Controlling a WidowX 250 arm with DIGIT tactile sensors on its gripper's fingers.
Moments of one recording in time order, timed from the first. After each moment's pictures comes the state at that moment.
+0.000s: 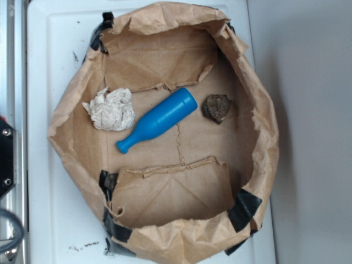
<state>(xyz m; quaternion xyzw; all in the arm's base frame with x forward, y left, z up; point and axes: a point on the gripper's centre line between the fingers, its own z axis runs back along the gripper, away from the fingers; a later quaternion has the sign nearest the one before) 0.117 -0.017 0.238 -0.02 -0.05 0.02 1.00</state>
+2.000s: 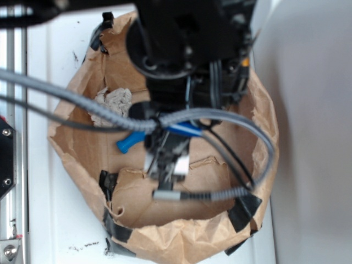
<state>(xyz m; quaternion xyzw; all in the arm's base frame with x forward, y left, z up) 0.268 0.015 0.156 -0.06 -0.06 -0.08 0.99</state>
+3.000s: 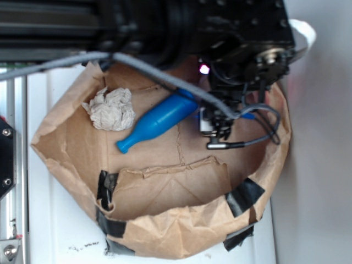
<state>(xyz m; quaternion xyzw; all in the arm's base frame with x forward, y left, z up) 0.325 0.048 0.069 0.00 0.00 -0.03 1.00</state>
